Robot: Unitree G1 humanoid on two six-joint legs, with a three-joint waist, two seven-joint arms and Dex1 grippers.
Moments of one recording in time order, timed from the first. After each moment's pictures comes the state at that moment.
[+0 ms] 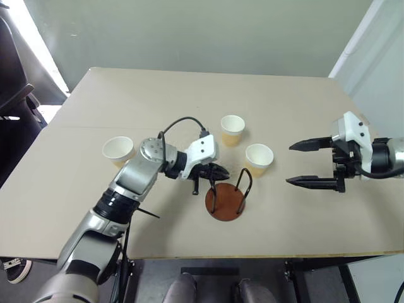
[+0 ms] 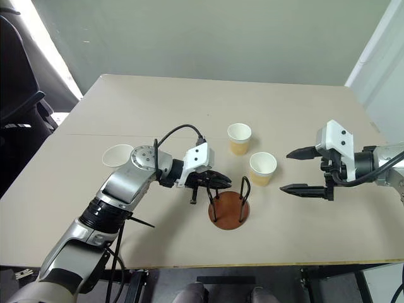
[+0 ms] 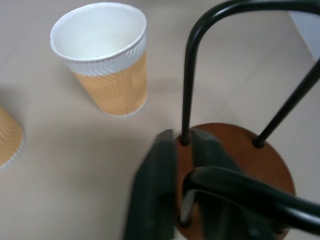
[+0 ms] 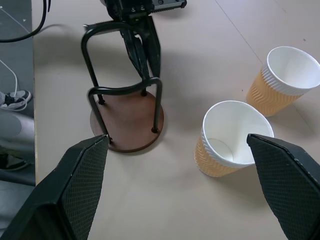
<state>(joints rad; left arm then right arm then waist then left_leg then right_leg) -0.76 0.55 -0.35 0.05 -0.19 0.46 -1.20 -0.47 -1.09 -0.11 -0.32 0.59 0.68 1.22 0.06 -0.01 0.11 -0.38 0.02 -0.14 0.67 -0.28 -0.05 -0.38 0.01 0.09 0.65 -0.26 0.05</state>
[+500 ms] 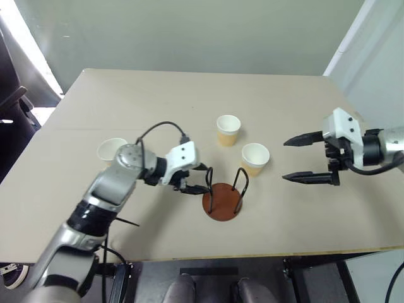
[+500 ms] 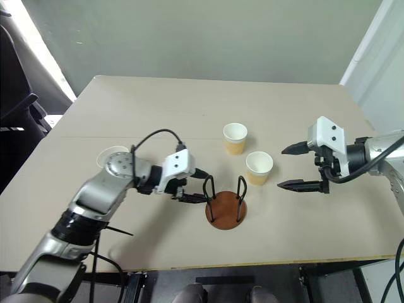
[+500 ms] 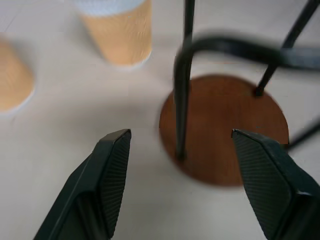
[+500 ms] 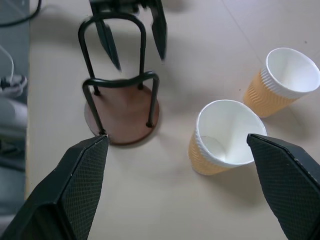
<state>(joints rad) -0.59 0.73 -0.23 -0.11 -0.21 0.51 -1.19 -0.66 -1.05 0.08 -0.17 0.45 0.55 1.30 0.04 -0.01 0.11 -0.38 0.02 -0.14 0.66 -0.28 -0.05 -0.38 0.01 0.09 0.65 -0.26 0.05</state>
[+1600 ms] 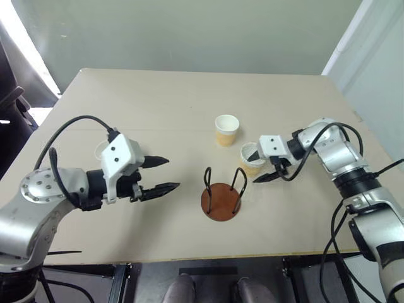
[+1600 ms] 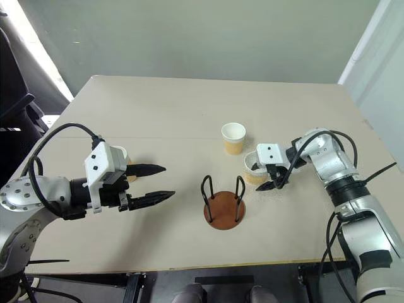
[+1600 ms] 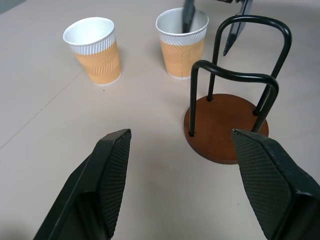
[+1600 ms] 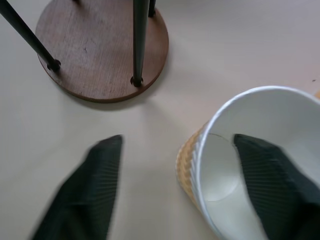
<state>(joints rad) -0.20 0.93 0.28 -0.59 -0.61 0.78 -0.92 -0.96 -0.64 0.40 0.50 -0.06 -0.02 1.49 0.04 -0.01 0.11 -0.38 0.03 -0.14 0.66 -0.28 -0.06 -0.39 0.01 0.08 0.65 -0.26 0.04</state>
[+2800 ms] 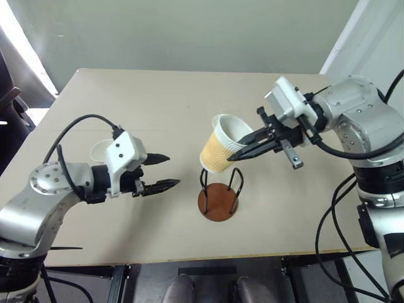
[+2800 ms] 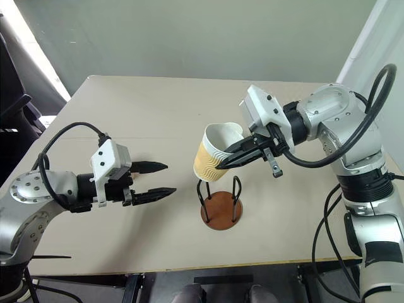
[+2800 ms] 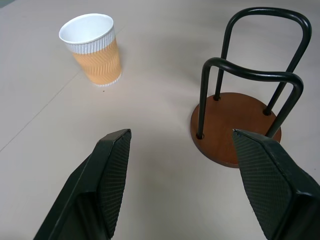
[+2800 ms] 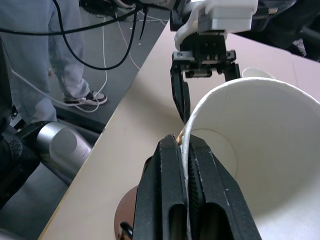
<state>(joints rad) -0.26 0.96 0.19 -0.48 -0.58 0.68 -0.93 -1.04 -0.70 0.25 -0.14 0.45 0.58 1.54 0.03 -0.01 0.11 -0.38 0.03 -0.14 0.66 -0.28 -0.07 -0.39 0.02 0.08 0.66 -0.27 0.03</state>
